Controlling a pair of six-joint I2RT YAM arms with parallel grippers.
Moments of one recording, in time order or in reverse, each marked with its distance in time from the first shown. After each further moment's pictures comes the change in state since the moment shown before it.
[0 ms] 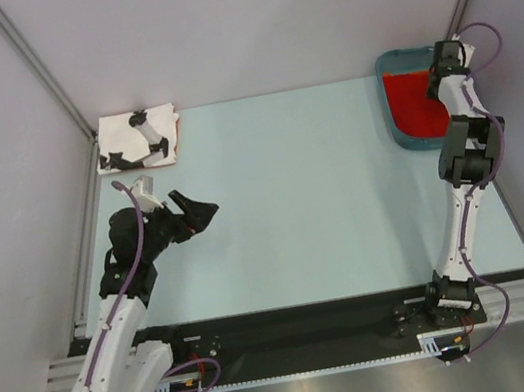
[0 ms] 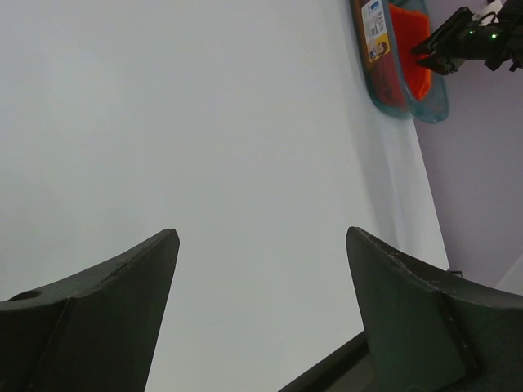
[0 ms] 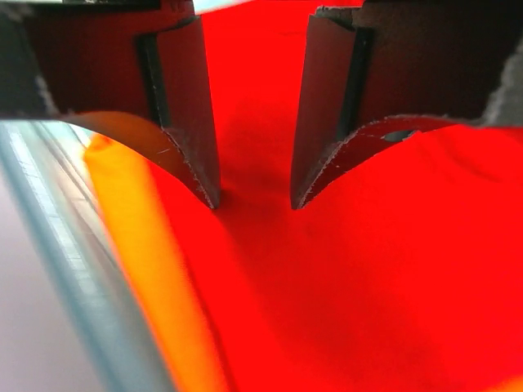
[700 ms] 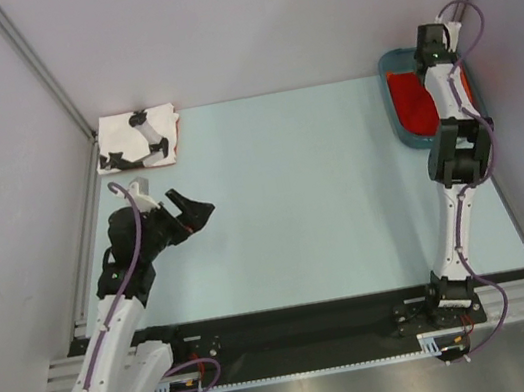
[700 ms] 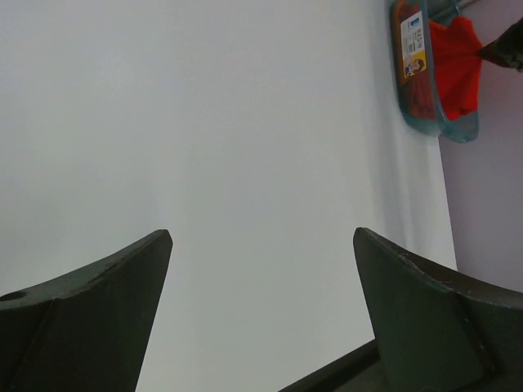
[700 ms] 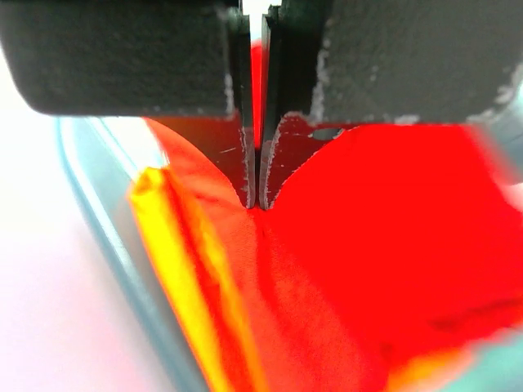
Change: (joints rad) left arm 0.002 -0.002 0.031 -0.092 -0.083 -0.005; right arm 0.091 0.041 0.174 -0.085 0.222 -0.146
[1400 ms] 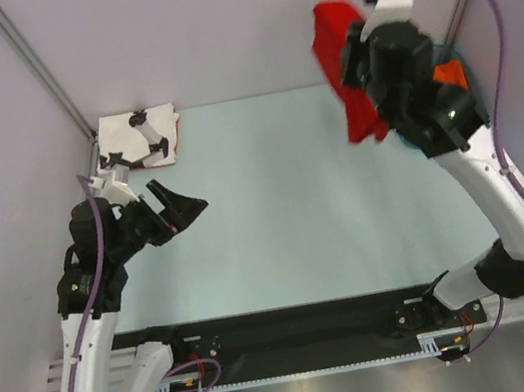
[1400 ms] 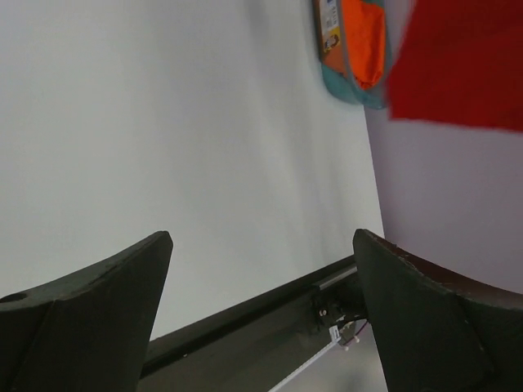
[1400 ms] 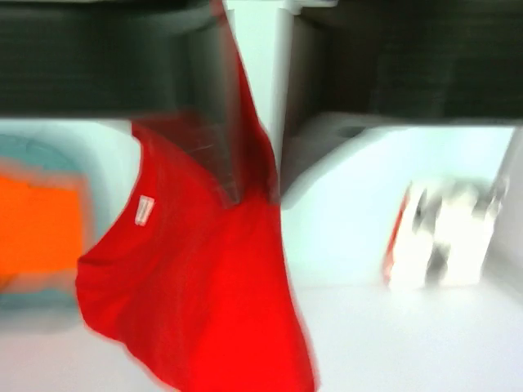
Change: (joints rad) left arm -0.004 -0.040 0.394 -0.469 0.113 -0.043; right arm 0.770 -0.967 -0.216 -0.119 0.040 0.074
